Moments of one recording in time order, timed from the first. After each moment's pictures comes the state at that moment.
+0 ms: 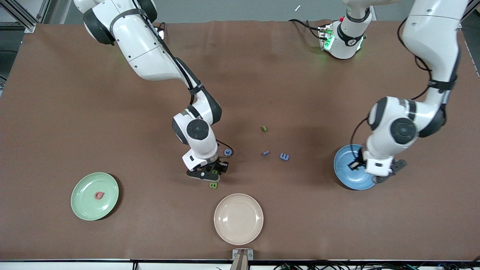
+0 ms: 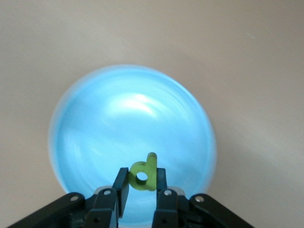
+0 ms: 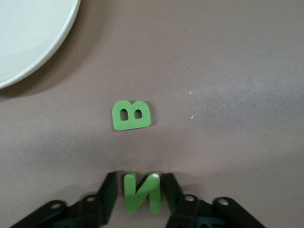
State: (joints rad) left arm 0.12 0.50 -0.22 -1.84 0.24 2.33 -0.78; right arm 0.56 0.90 0.01 -1.40 -0.15 2.48 0.86
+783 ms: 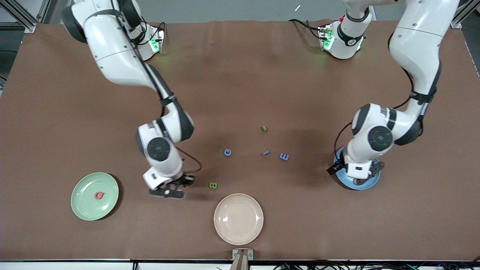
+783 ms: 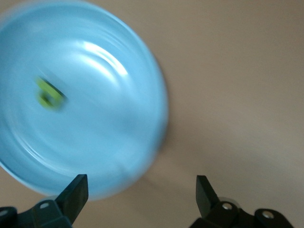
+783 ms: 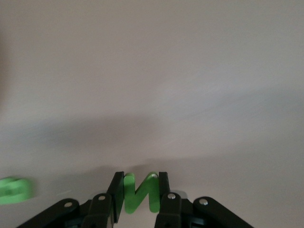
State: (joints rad) left arm -0.03 0.58 -0.27 -1.78 0.24 2.33 -1.08; right arm 0.34 0.83 -0.01 -1.35 -0.15 2.28 0.48
